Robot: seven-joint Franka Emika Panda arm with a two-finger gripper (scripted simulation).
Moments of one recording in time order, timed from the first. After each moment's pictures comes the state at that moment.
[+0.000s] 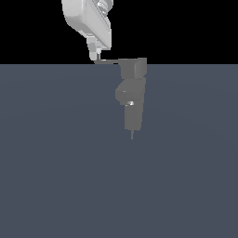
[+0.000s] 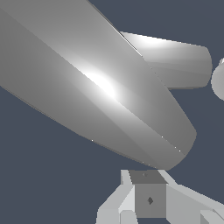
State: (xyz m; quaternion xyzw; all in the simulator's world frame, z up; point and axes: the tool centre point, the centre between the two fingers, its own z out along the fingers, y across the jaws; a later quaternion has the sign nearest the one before) arm -0.048 0.063 0.305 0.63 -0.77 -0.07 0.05
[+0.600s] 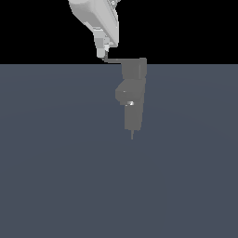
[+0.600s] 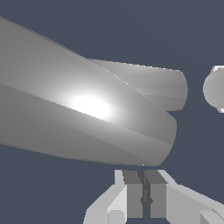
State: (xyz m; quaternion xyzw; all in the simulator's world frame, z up) arm -0.083 0.039 0.310 0.63 -0.77 -0.06 0.05
